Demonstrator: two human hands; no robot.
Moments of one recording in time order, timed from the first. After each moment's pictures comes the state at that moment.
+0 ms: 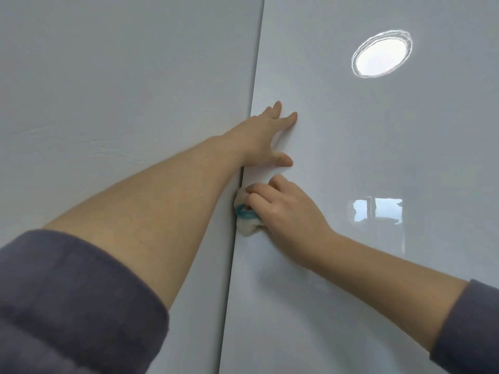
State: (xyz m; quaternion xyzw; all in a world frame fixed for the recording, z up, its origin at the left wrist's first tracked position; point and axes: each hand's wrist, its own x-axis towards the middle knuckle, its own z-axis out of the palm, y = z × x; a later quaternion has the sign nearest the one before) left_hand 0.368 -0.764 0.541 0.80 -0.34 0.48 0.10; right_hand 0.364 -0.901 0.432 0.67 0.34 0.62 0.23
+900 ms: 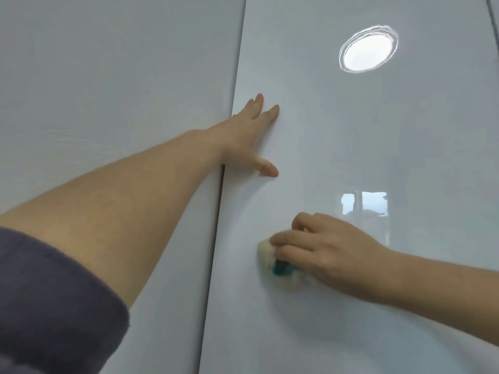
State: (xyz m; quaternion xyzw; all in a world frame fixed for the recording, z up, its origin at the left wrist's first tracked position) left_hand 0.363 -0.767 0.531 0.82 -0.34 0.45 0.07; right_hand 0.305 -0.978 0.397 0.69 0.38 0.49 0.37
